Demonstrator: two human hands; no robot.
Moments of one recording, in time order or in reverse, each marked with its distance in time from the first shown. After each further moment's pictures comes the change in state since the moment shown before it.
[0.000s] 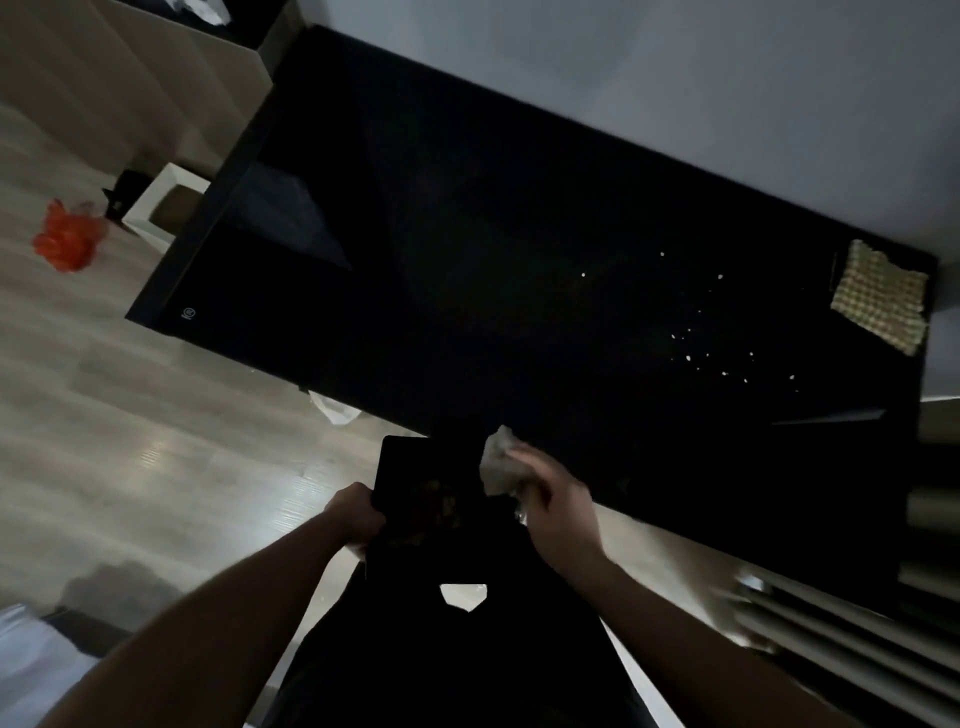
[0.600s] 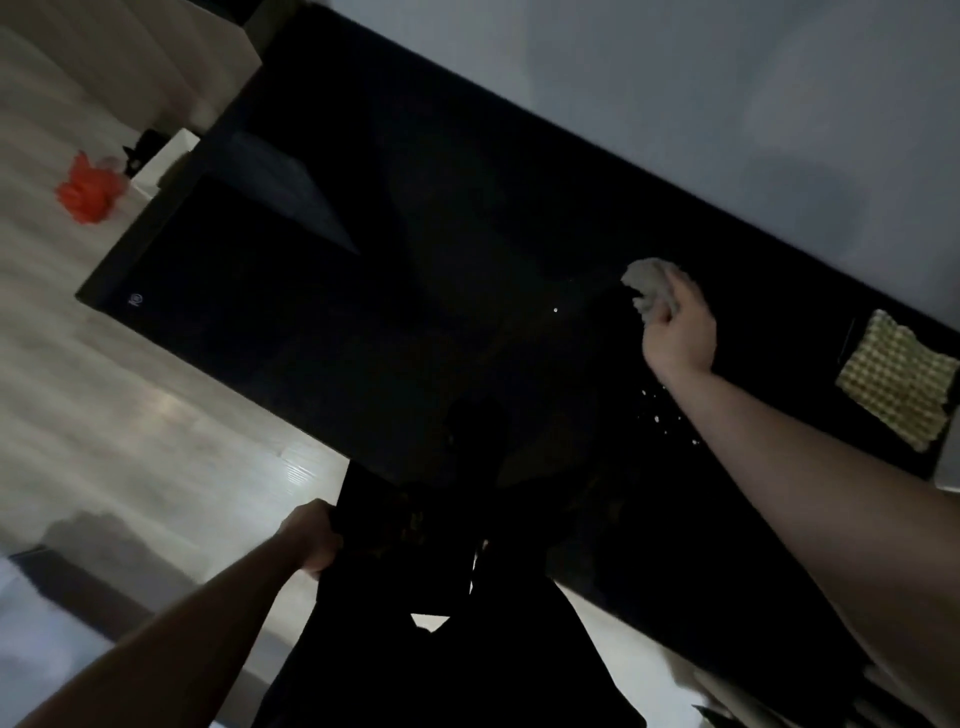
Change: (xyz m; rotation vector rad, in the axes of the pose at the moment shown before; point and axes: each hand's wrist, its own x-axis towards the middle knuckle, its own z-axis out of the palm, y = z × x) left_hand -0.009 0.064 0.028 0.082 0.056 -0.175; right_hand 0.292 0.040 -0.212 -0.294 0.312 0.057
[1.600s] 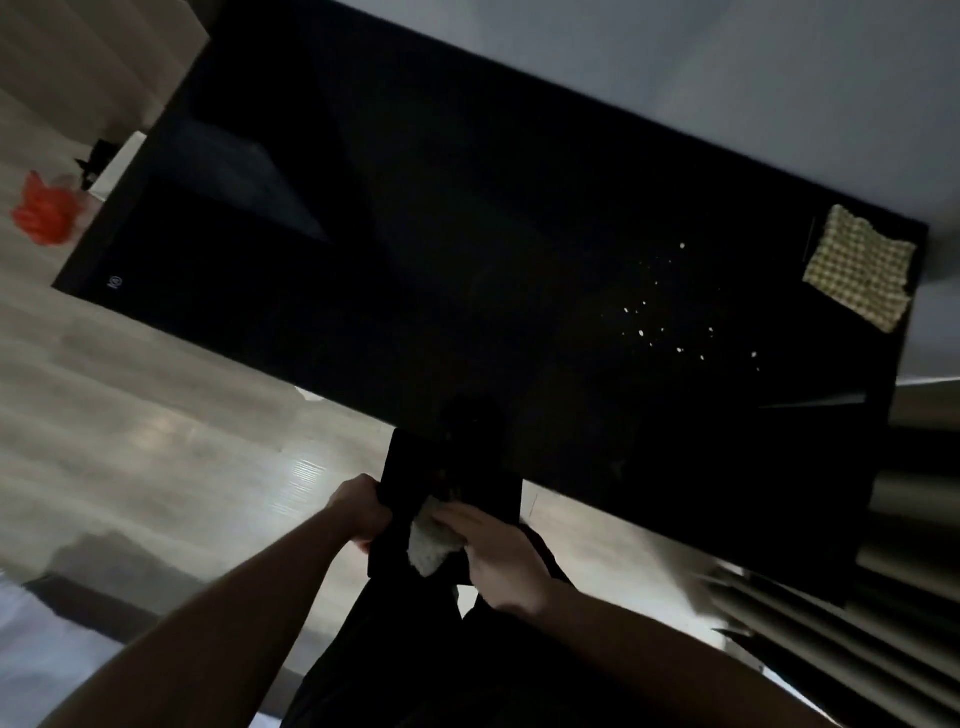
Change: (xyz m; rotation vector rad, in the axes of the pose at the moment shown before) left_hand -0.014 0.012 0.049 0.003 -0.022 0.183; right_hand -0.380 0.019 0.108 0.136 -0.749 -0.369
